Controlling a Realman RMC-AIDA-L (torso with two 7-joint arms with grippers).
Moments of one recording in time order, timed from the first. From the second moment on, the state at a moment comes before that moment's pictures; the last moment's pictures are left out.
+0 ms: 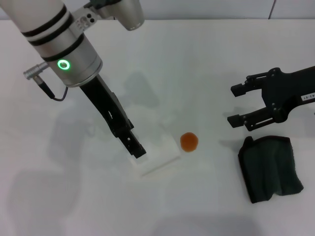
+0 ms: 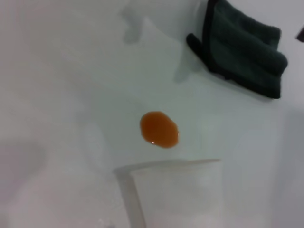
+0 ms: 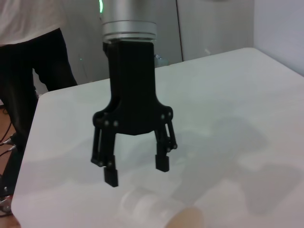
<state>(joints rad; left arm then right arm) -1.12 -2.08 1.01 0.70 2.67 1.77 -2.13 0.57 2.00 -0.98 -1.09 -2.05 -1.69 1.70</state>
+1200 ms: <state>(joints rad) -1.13 -2.09 1.06 0.63 2.66 1.63 -2.16 0.56 2.00 -0.98 -1.08 -2.05 -1.67 1.70</state>
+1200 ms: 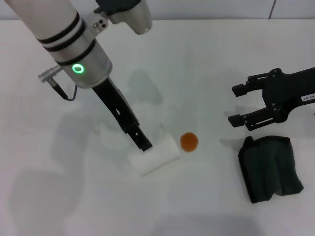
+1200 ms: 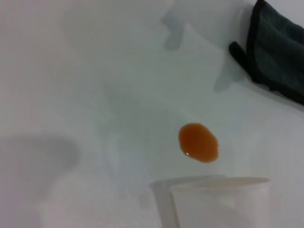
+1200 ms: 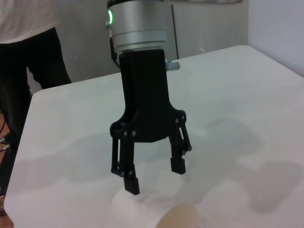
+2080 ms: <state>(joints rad) -1.12 -2.09 1.18 0.59 2.56 1.57 -2.18 0.56 2.00 -0.98 -1.08 -2.05 -1.67 1.69</state>
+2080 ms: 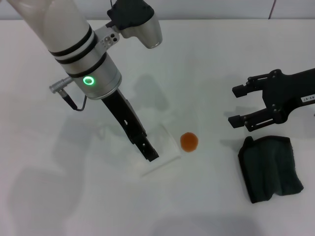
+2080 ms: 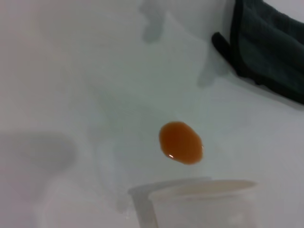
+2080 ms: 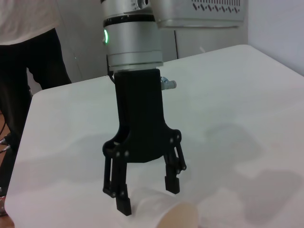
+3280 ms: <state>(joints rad) -1.10 -2.09 1.34 0.55 2.47 1.45 -2.16 0.57 2.01 -0.99 -1.08 -2.05 -1.67 1.69</state>
